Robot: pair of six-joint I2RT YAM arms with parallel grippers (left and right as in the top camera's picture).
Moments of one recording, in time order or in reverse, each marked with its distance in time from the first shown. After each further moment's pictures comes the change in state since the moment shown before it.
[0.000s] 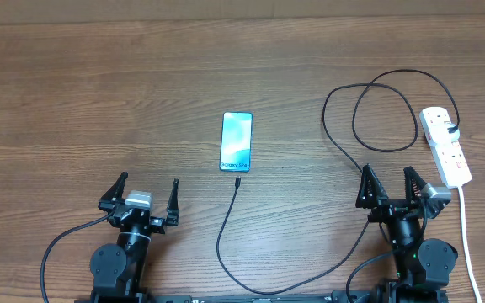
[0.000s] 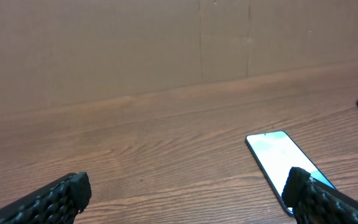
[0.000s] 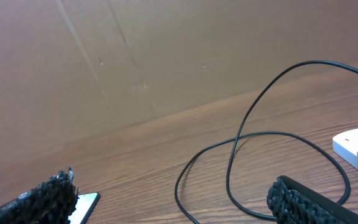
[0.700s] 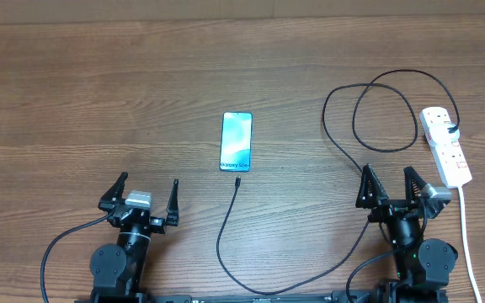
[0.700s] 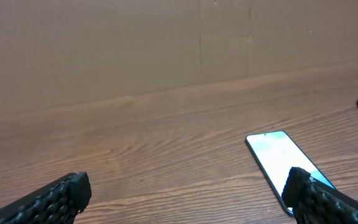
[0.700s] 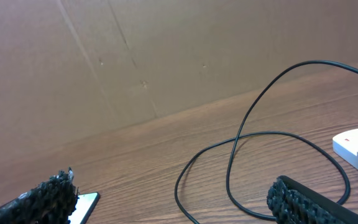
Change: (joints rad) left arm 0.000 0.000 0.000 0.000 0.000 0.000; right arm 0.000 0.000 0.000 0.000 0.000 -0.001
